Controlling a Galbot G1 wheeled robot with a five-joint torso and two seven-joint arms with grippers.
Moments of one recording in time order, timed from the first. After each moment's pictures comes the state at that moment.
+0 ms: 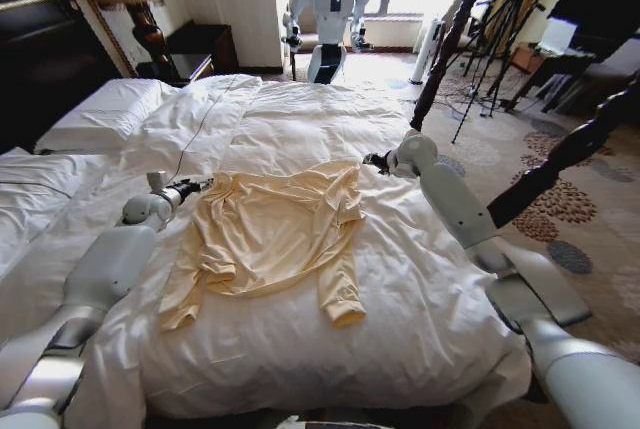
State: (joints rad) left arm 0.58 -0.74 -0.40 -1.42 -0.92 0.35 -0.11; right arm 0.01 0.98 -0.29 1.41 1.42 -0.56 0.73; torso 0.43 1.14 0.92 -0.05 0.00
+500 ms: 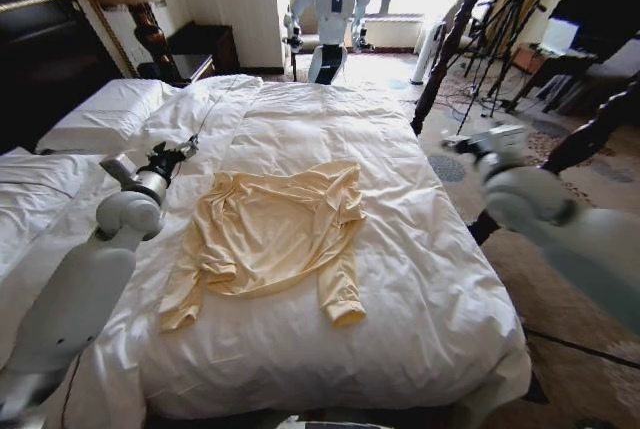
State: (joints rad) left arm 0.85 -0.74 -0.64 -2.07 -1.22 0.24 -0.43; right arm -0.10 0.13 -0.12 2.13 1.03 -0.64 0.84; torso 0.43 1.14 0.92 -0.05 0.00
